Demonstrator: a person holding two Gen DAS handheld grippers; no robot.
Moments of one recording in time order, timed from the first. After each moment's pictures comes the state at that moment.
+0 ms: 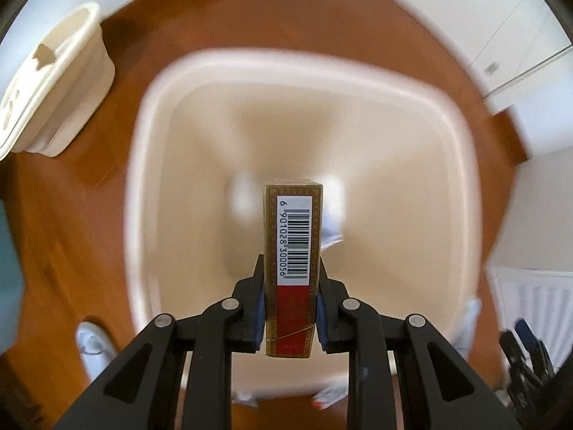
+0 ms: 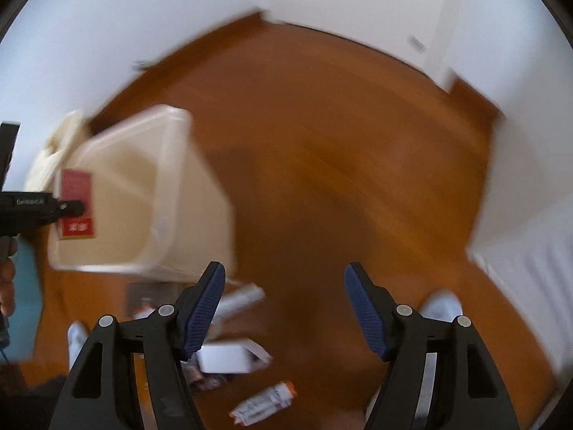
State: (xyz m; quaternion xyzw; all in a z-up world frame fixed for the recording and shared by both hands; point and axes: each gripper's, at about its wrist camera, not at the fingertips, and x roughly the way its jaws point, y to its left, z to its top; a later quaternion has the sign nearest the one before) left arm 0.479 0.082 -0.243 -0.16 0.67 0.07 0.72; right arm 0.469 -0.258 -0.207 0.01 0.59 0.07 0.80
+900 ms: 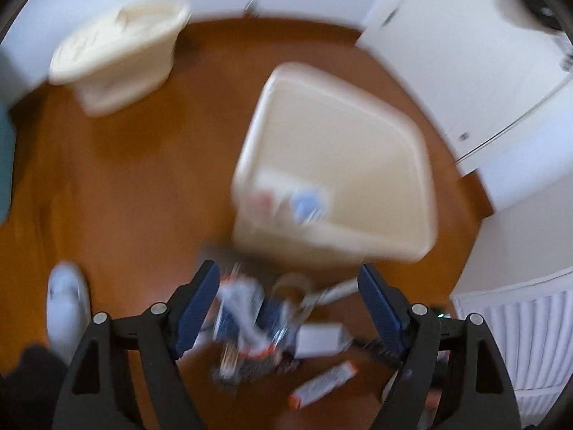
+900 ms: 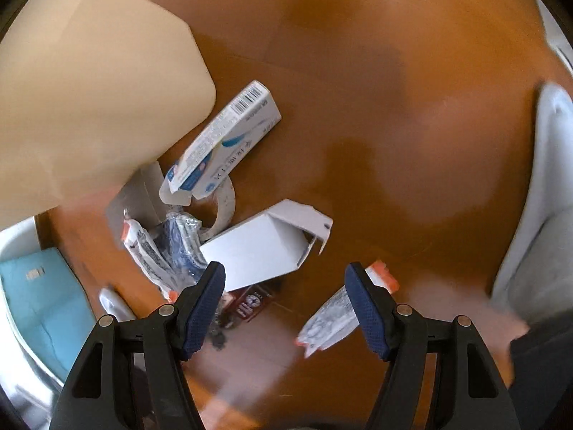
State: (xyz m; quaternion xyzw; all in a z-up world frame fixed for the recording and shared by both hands) left arm 0.290 0.097 -0.180 -0.27 0.53 0.10 0.80; right arm 0.384 -0.233 -0.386 0.17 0.77 0.02 0.62
